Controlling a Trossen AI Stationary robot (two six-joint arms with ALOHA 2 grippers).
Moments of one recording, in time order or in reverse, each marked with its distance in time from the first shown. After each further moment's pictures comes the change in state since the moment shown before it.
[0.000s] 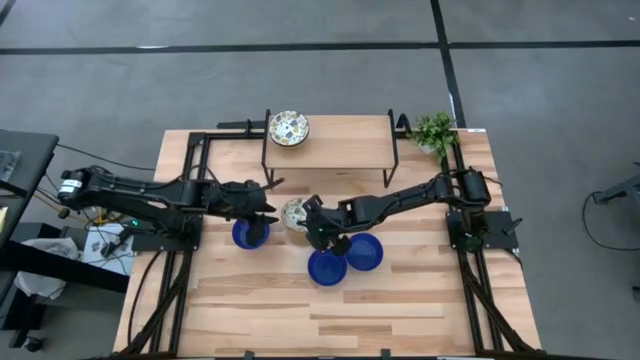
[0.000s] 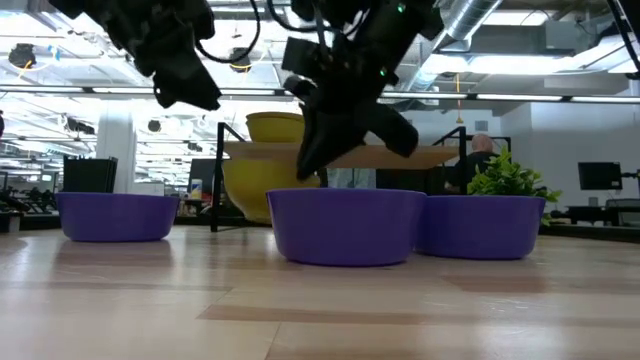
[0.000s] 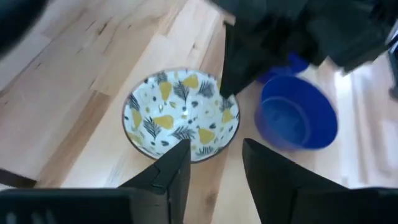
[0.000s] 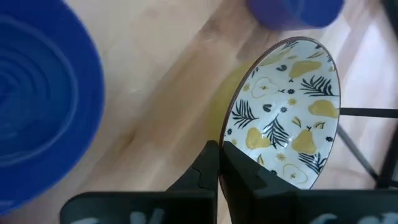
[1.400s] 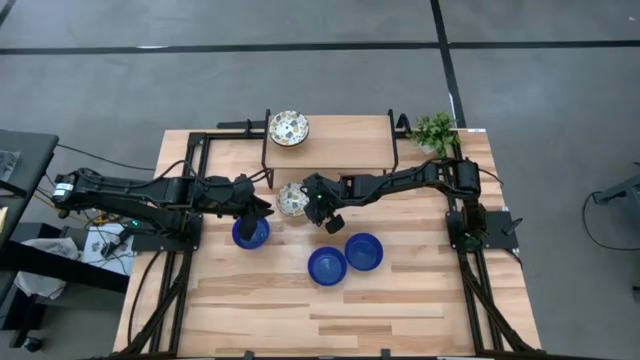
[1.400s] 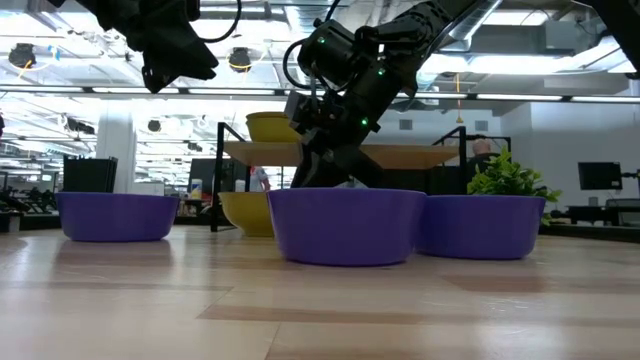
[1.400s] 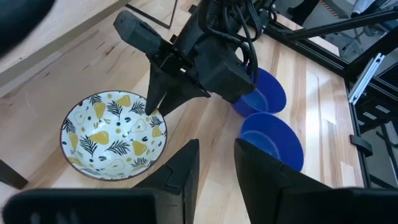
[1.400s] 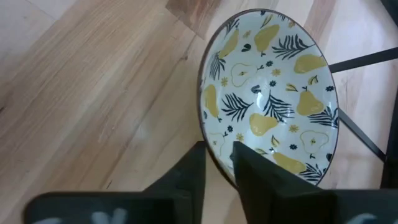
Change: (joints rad) left arm 0.000 -0.138 0.000 -0.003 -0.019 -0.142; right arm -0.202 0.040 -0.090 0.233 -0.153 -0.070
